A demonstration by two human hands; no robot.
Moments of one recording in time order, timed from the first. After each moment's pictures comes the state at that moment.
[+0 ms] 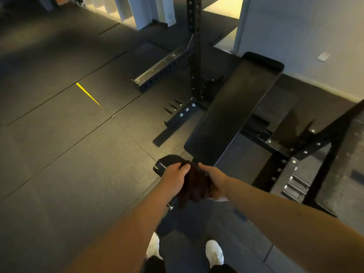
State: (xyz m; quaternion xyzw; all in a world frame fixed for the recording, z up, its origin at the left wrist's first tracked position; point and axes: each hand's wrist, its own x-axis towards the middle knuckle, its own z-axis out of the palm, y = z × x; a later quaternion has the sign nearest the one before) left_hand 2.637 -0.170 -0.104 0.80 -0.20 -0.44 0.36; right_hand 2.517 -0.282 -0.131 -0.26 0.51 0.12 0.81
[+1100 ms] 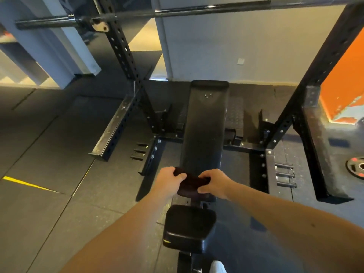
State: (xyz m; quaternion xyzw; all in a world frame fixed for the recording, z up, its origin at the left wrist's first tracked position) left_hand 2.826 -0.357 -0.089 0.78 -0.43 -0.41 0.19; right_hand 2.638 -0.398 -0.115 -0.63 0.53 -0.01 0.57
